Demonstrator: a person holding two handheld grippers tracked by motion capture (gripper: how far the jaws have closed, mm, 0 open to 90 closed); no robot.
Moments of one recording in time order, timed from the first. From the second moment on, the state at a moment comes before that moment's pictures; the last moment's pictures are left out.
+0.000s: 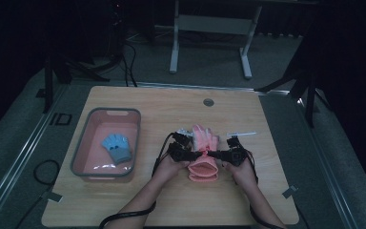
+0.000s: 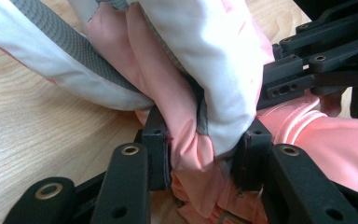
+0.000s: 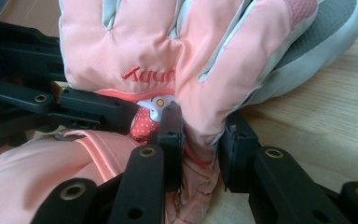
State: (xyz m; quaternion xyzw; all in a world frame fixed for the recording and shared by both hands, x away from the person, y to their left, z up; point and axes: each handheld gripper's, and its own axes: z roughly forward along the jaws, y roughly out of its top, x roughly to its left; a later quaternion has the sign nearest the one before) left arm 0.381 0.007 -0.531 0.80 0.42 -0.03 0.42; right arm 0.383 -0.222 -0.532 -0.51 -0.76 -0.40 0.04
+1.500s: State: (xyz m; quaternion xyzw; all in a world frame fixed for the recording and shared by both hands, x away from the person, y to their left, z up) left arm 0.357 0.126 -0.397 0.80 0.42 0.06 0.42; right arm 0.379 -0.111 -0.417 -0.43 -0.77 -0.48 0.02
